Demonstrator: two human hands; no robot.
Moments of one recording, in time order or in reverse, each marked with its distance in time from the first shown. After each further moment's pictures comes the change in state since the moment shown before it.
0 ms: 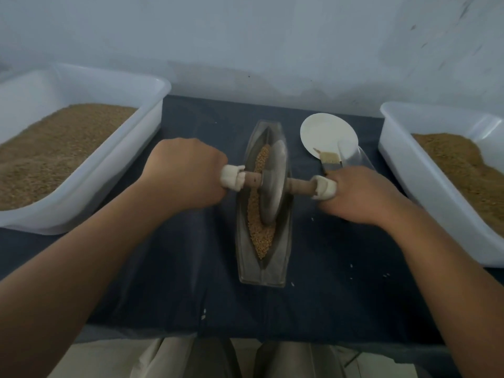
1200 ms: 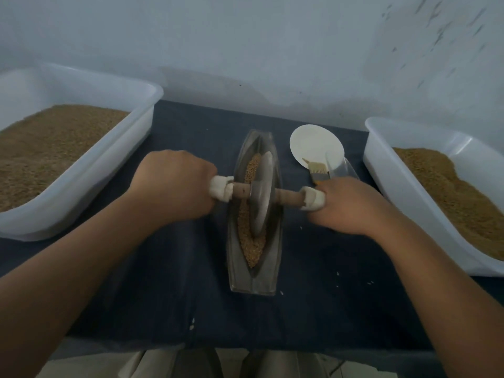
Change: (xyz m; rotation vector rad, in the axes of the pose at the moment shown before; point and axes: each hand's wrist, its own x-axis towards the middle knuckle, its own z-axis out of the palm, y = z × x) left_hand -0.010 0.003 -0.007 -0.064 -0.045 -0.048; right_hand -0.009 -0.009 -0.013 -0.010 -0.048 0.022
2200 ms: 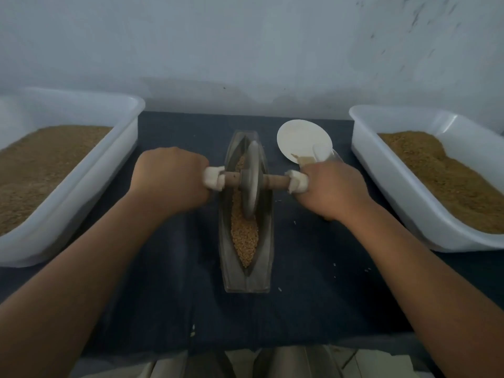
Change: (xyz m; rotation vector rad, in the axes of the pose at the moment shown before) left_hand 0.031 0.000 0.012 0.024 0.050 -0.006; right_hand 0.022 0.003 0.025 -0.104 0.366 0.046
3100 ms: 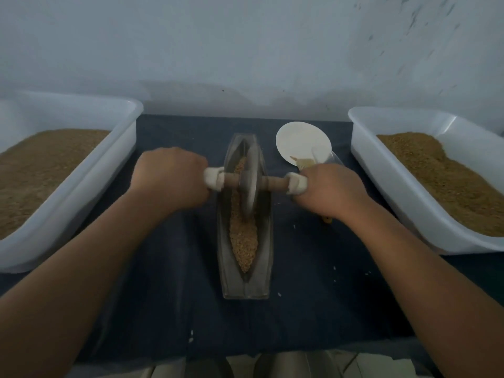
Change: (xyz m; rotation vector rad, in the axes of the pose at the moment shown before) left_hand 0.010 0.001 -0.001 0.014 -0.042 -0.020; right_hand 0.007 -0.002 -0.008 0.030 -0.157 0.032
